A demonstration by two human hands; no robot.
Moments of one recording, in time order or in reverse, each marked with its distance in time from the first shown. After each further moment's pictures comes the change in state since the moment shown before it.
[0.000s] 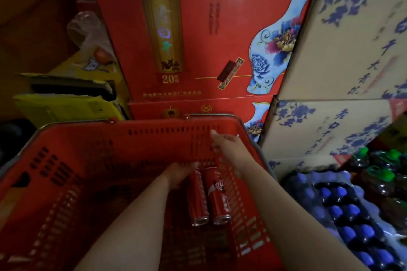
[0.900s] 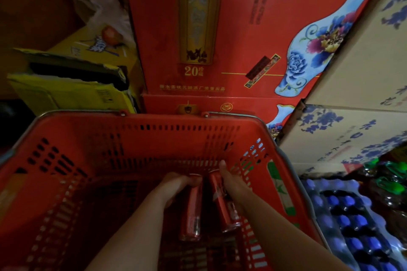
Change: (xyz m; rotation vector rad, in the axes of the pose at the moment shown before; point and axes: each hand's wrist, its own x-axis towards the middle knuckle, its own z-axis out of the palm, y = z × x) left_hand 0.011 -0.044 -0.027 -0.189 -0.066 -0.145; right_hand -0.001 0.078 0.038 -0.138 0.002 0.263
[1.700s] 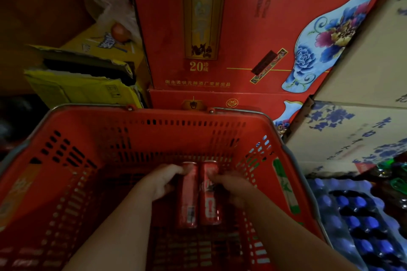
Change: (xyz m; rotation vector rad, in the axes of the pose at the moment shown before) left_hand -0.018 0.014 -0.021 -0.208 0.068 -0.042; right_hand 0.017 0.017 0.009 0.204 -0.231 0.166
